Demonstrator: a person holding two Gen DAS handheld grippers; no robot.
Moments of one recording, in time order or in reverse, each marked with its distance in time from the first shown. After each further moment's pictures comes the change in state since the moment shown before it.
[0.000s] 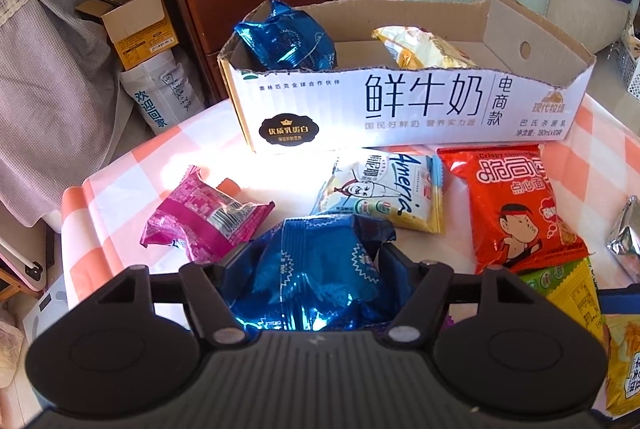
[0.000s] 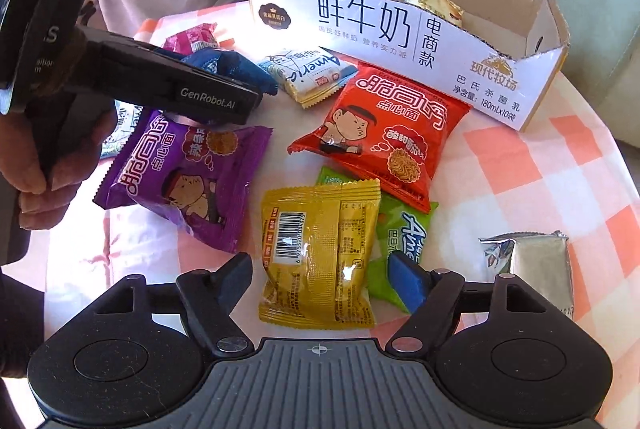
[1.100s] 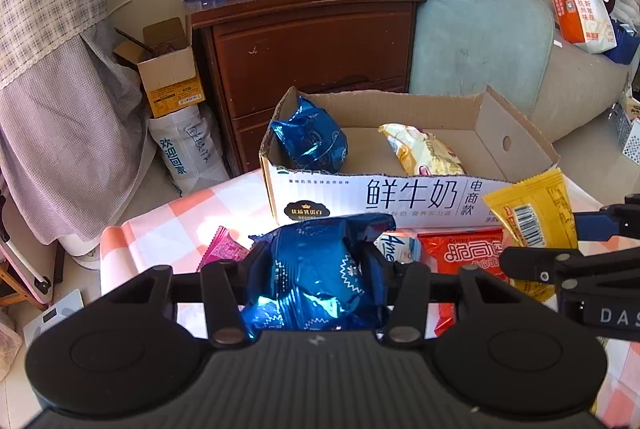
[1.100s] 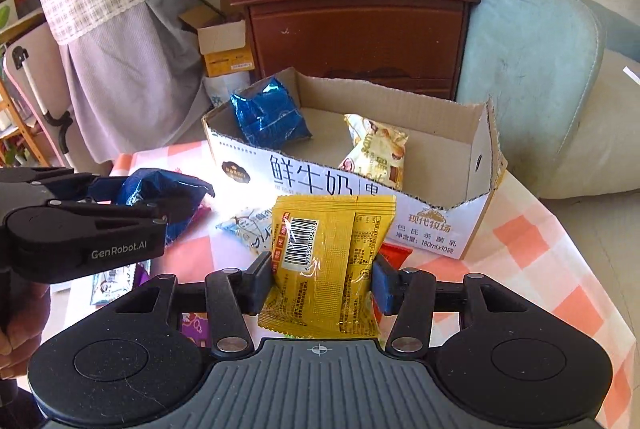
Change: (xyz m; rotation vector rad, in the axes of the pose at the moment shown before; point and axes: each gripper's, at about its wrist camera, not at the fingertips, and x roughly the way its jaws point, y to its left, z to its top) left arm -0.072 0.015 0.020 -0.103 -0.180 -0.004; right arm -0.054 -0.036 0.056 0.159 -0.288 -0.031
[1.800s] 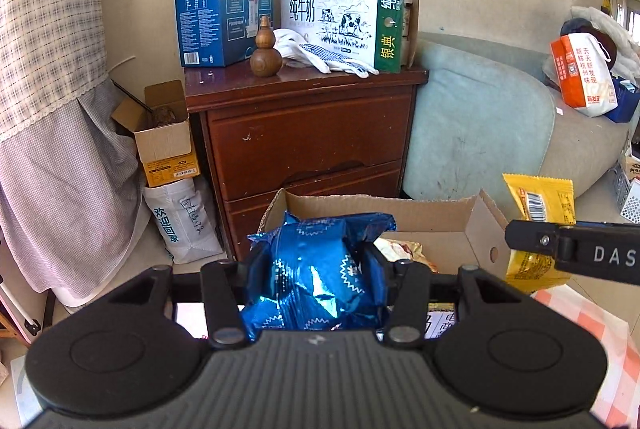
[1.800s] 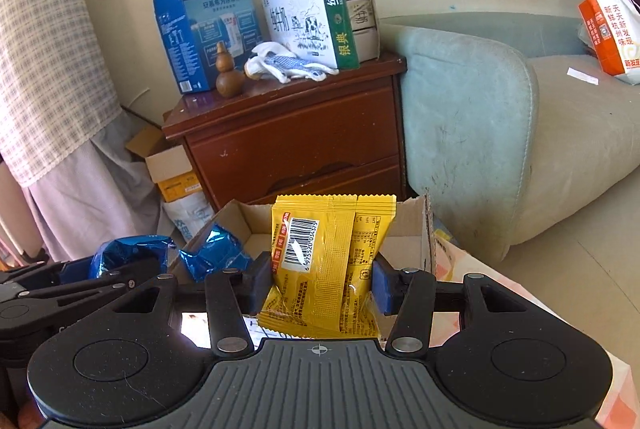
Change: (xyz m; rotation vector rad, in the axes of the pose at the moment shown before) left arm 0.001 -0.015 0.070 -0.048 -0.164 0.001; right arm -0.012 -0.054 0.061 0.235 -0.226 -0.055
